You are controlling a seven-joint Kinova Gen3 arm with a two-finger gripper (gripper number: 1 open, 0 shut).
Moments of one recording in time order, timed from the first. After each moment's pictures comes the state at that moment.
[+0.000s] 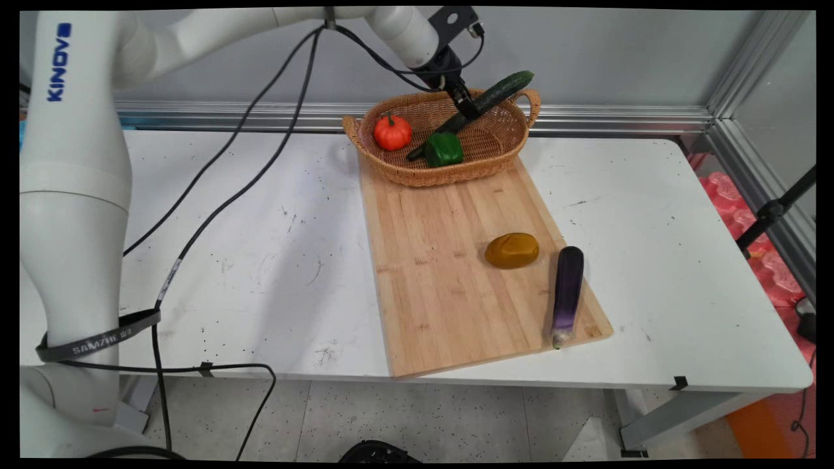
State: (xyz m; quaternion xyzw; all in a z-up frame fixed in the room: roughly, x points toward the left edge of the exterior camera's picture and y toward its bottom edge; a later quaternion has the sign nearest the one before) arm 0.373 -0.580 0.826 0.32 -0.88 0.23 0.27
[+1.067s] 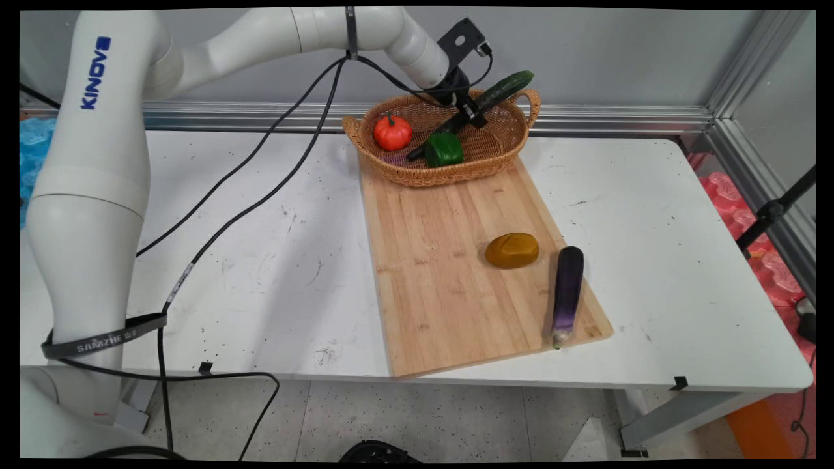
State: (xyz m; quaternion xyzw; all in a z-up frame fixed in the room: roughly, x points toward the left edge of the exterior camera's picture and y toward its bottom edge) arm 0.360 -0.599 0.780 0.36 -0.86 0.23 0.27
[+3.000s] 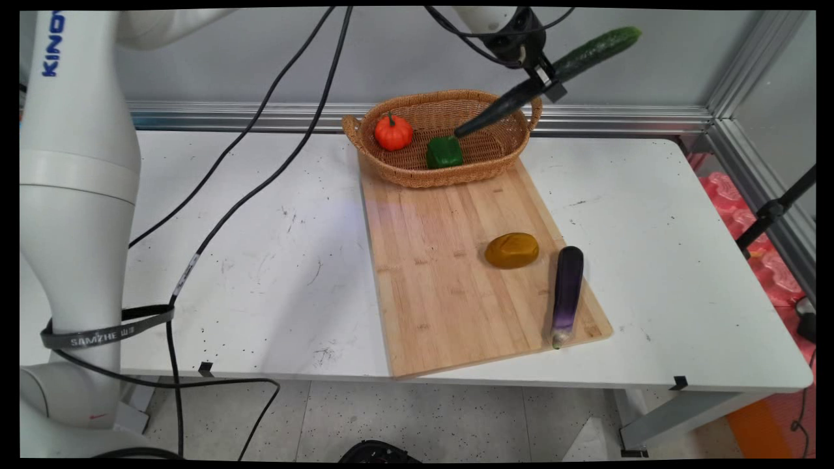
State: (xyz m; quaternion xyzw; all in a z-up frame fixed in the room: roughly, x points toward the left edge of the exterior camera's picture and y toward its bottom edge) arm 0.249 -0.516 0.925 0.28 -0.88 0.20 0.32
